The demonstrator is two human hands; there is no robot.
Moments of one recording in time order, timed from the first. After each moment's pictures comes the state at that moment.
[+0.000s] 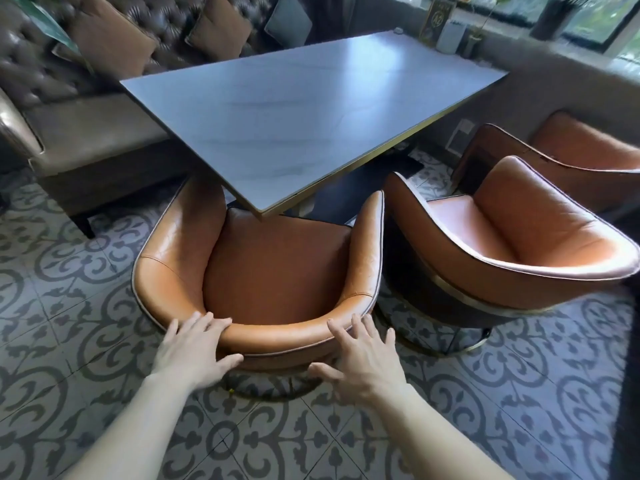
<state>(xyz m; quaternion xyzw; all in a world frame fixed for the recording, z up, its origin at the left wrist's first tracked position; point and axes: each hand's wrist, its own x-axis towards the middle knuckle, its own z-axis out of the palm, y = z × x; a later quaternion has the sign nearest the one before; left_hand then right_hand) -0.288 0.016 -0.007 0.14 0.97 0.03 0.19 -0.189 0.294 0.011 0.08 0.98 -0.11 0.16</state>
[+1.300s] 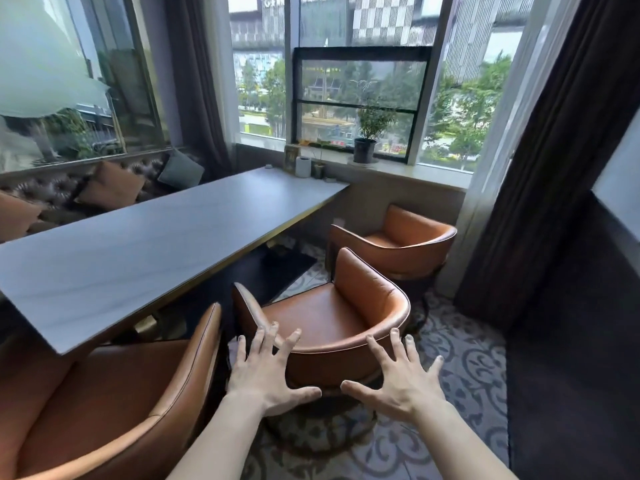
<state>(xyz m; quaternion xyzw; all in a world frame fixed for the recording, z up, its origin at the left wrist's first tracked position) -0.100 0.589 0.214 0.32 0.94 0.07 0.05 0.037 0.799 0.230 0.27 0.95 -0.10 0.10</state>
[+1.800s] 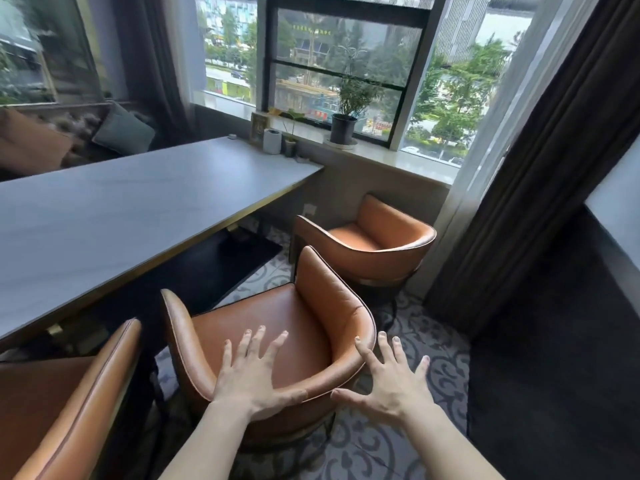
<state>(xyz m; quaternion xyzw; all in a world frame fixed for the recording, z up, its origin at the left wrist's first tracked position) -0.229 0.793 0.167 0.31 0.94 0.10 0.11 -0.087 1.006 0.204 0.27 0.95 -0.07 0.16</state>
